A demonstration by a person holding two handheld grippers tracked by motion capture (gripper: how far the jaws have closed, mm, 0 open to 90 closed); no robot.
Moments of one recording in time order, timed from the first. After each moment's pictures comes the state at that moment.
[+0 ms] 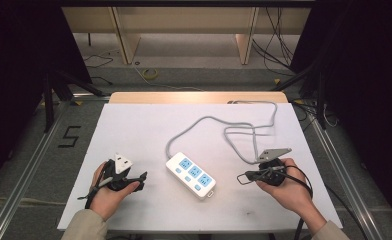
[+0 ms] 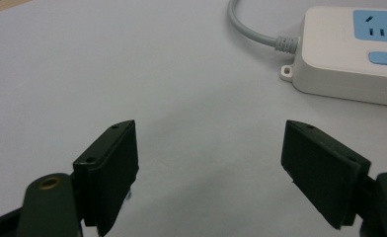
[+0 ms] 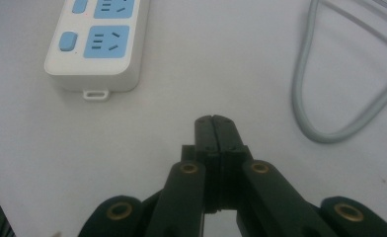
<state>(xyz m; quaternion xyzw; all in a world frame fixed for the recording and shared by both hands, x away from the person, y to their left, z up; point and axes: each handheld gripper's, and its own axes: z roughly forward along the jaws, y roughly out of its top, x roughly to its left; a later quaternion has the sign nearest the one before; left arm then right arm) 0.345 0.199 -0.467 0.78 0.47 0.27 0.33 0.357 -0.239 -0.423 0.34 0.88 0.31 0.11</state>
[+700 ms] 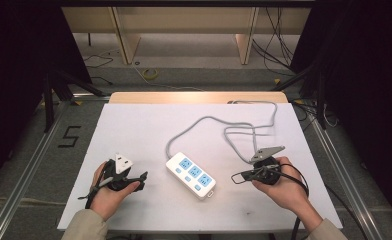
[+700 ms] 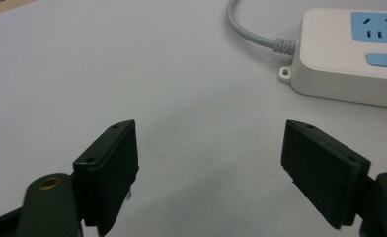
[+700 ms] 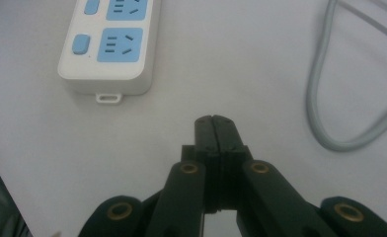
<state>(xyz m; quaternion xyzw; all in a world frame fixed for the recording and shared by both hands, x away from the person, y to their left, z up) 0.346 0.197 -0.467 0.77 0.47 0.27 0.33 0.358 -0.226 -0.418 0.34 0.89 0.29 0.10</state>
